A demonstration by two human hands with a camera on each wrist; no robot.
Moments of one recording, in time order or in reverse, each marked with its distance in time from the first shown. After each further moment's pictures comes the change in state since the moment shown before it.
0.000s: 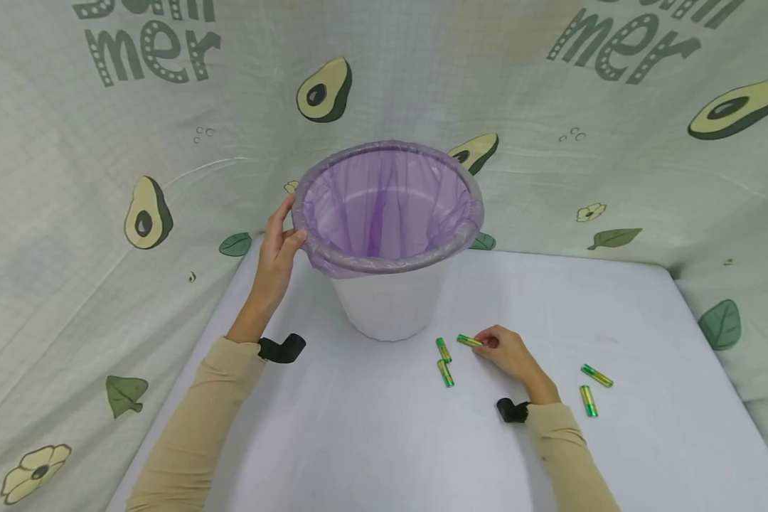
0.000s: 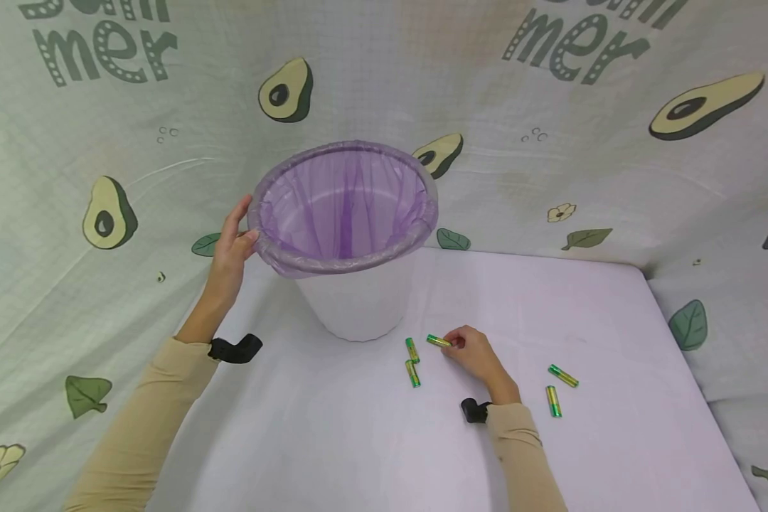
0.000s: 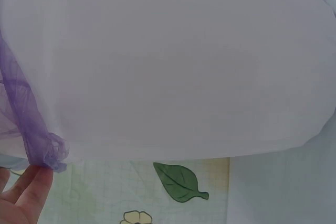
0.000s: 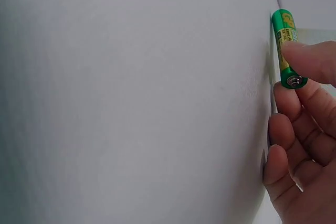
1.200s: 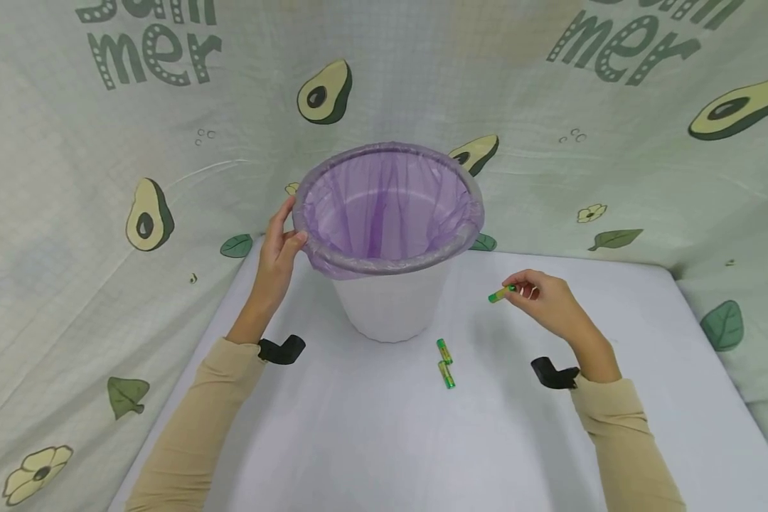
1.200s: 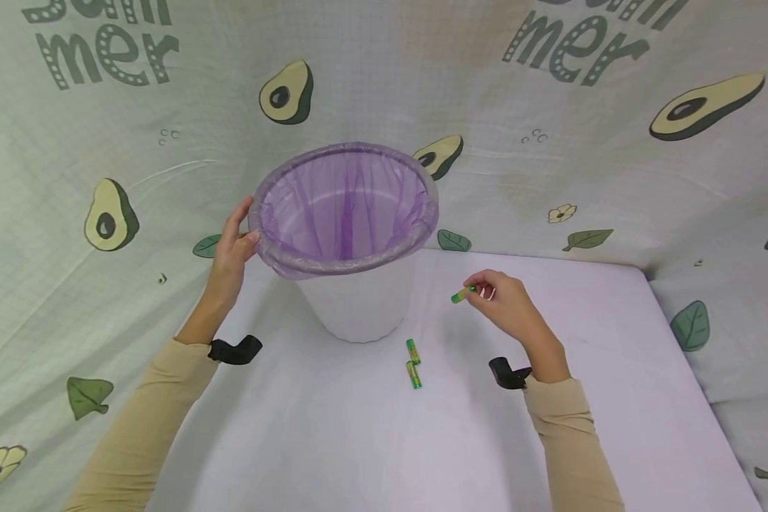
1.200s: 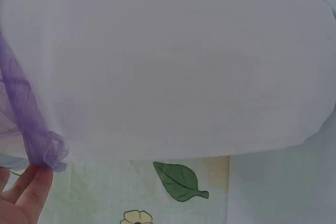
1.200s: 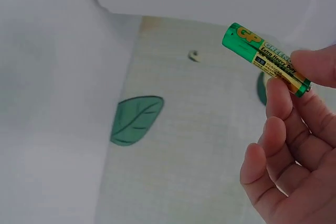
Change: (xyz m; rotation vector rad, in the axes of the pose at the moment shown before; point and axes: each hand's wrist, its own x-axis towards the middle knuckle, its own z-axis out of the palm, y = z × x) left_hand 0.001 0.000 0.000 0.003 -0.001 0.012; right_hand -0.010 -0.092 -0.111 -0.117 0.140 -0.218
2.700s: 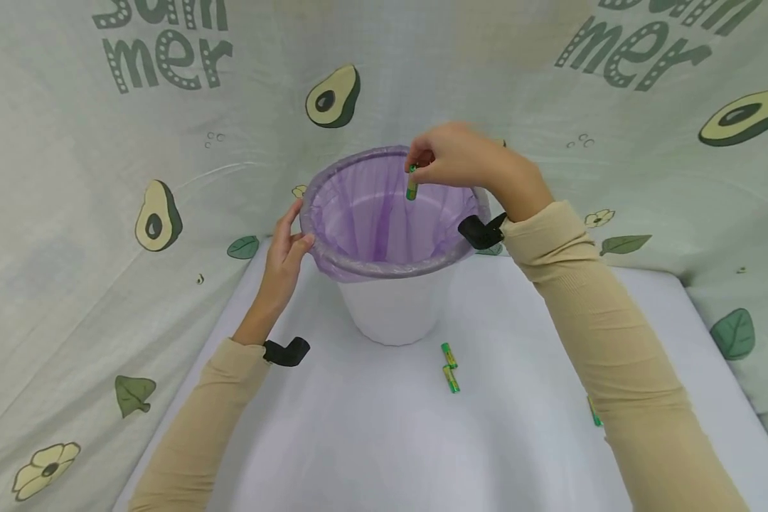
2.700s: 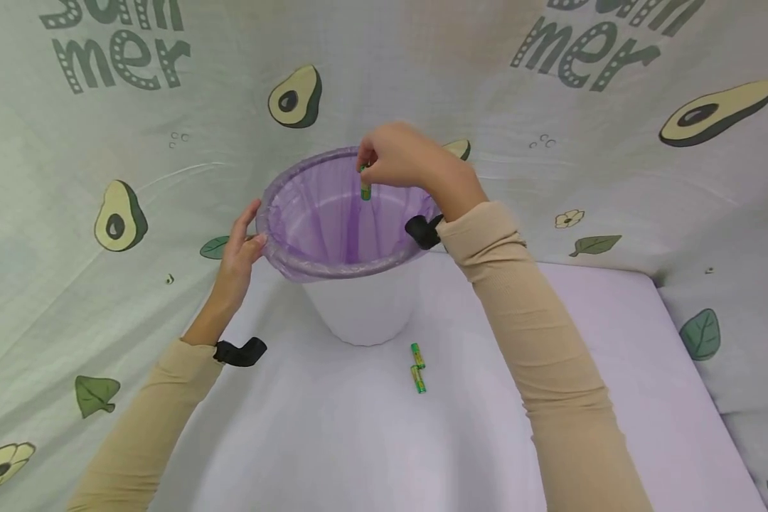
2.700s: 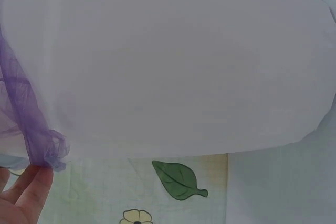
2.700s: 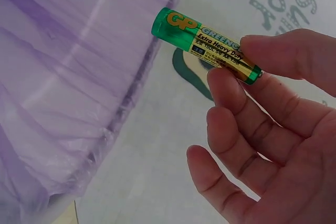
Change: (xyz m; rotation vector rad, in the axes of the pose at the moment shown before) left_hand -0.001 0.001 -0.002 0.003 -0.016 0.004; right_hand 0.145 -0.207 -0.066 -0.301 -0.351 -0.278
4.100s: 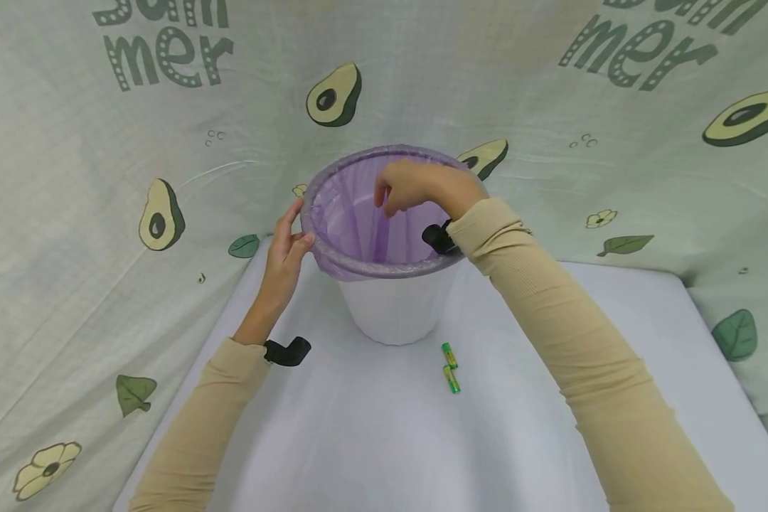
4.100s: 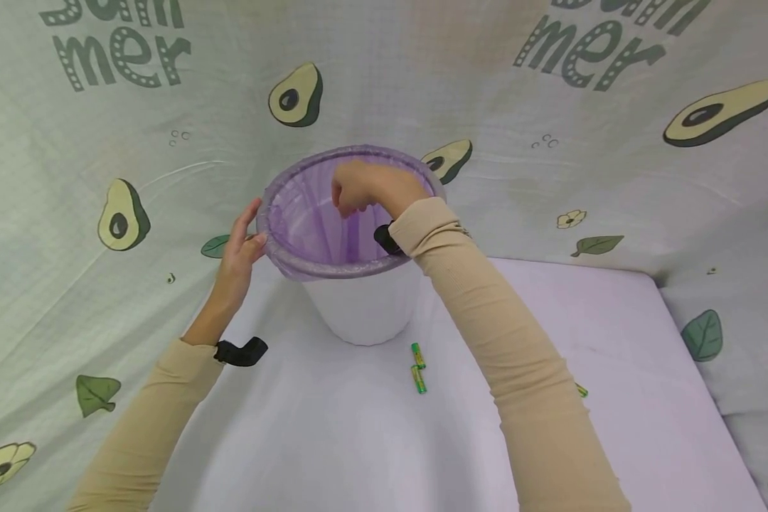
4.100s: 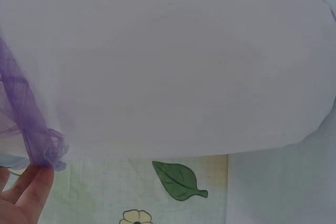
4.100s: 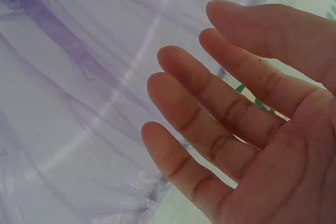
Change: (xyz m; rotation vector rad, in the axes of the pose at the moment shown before) left_hand 0.000 0.000 0.001 -0.002 0.009 0.006; right_hand 0.057 -0.010 0.040 -0.018 -0.348 0.055
